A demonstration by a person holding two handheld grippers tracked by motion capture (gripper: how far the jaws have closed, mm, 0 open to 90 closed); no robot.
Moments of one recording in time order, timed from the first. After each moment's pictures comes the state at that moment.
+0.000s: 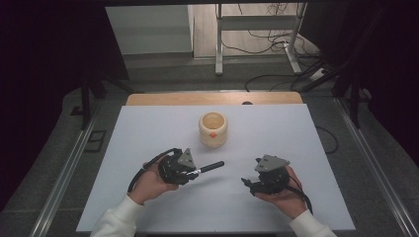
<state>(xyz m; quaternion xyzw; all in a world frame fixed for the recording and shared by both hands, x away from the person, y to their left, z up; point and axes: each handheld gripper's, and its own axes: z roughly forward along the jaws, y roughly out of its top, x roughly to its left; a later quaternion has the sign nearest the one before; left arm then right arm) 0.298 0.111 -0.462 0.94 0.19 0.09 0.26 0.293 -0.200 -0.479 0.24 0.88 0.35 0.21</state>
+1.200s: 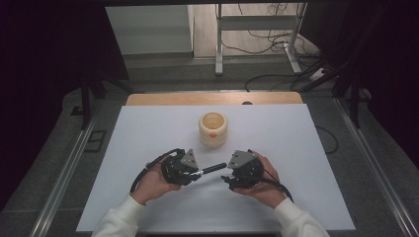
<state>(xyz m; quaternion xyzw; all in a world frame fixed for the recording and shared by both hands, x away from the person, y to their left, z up) 0.300 0.103 -0.466 0.94 0.19 0.08 0.26 0.309 -0.135 -0.475 0.16 0.91 0.32 0.21</state>
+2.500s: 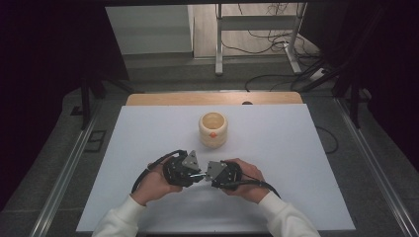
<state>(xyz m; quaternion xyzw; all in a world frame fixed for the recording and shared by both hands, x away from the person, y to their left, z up) 0.295 0.100 -0.462 0.94 0.16 0.10 0.28 0.302 -0.081 -0.490 0.00 0.94 0.25 0.22</state>
